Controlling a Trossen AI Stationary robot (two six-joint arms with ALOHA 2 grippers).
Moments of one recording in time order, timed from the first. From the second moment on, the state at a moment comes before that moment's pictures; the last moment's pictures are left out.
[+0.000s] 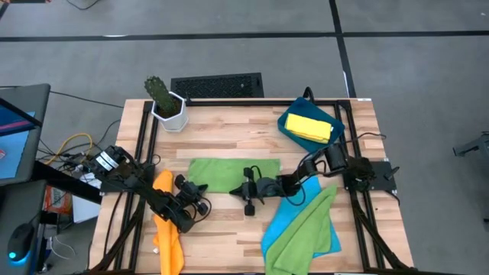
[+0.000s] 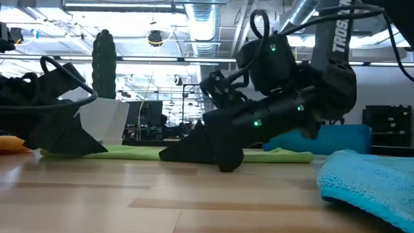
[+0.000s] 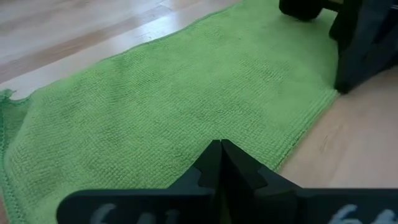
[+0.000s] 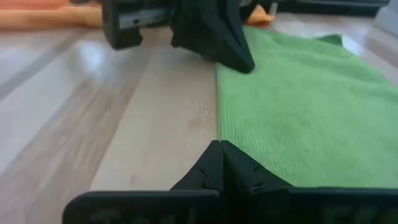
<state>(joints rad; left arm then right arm) -0.70 1.81 0.51 0.01 -1.06 -1.30 0.20 2.30 0.94 1.01 0.15 -0.04</state>
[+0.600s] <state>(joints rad) -0.61 1.59 0.58 0.13 -1.23 -0.93 0.24 2.18 0.88 1.03 0.13 -0.05</state>
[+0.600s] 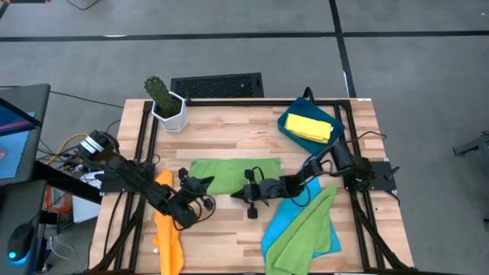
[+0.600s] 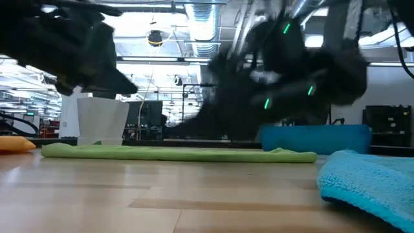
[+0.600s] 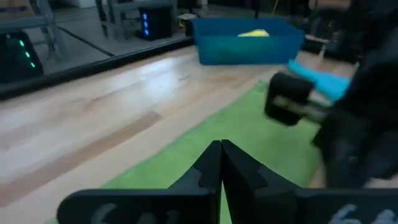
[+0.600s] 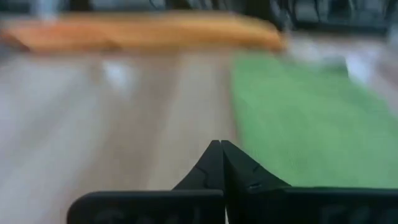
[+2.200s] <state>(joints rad) -0.41 2.04 0.62 0.96 -0.83 -0.49 0.29 1.71 0.21 0.96 0.31 0.07</state>
